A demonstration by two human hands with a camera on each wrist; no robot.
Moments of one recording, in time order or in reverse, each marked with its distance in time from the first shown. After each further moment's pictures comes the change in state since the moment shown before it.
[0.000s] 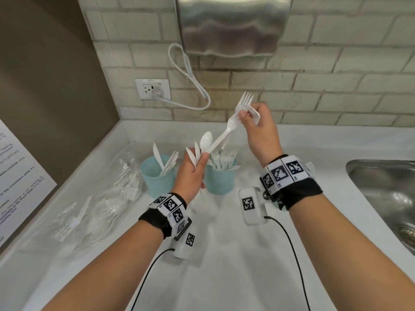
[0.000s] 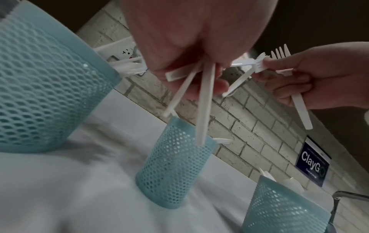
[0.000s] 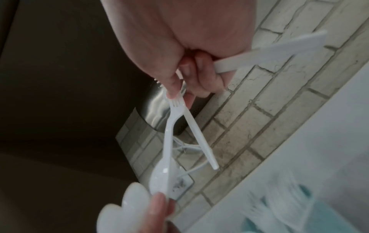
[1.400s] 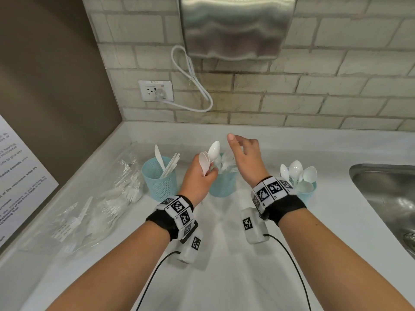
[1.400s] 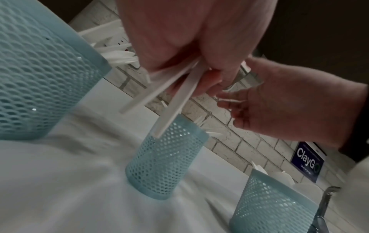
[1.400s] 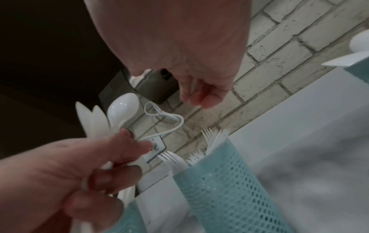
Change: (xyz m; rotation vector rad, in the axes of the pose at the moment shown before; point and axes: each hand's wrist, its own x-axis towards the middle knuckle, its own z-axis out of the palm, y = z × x) left_hand 0.003 -0.009 0.014 0.113 -0.004 0.026; right_hand -0.024 0.048 0.020 -0.131 -0.189 0.231
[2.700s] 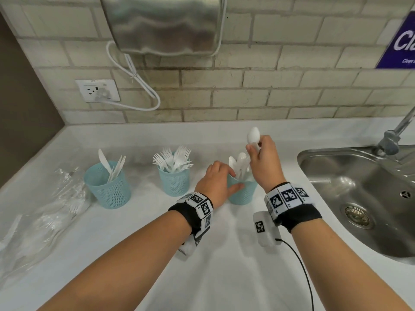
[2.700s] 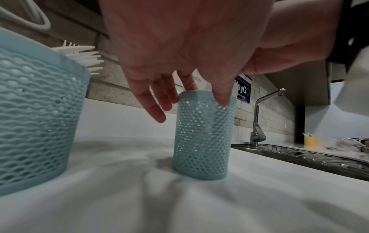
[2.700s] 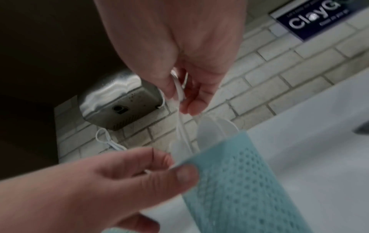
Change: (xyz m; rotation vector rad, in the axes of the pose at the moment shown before) left_hand -0.011 0.028 0.144 0.530 -0.403 0.187; right_hand -0.022 0.056 -0.137 -0.246 0.301 -0.080
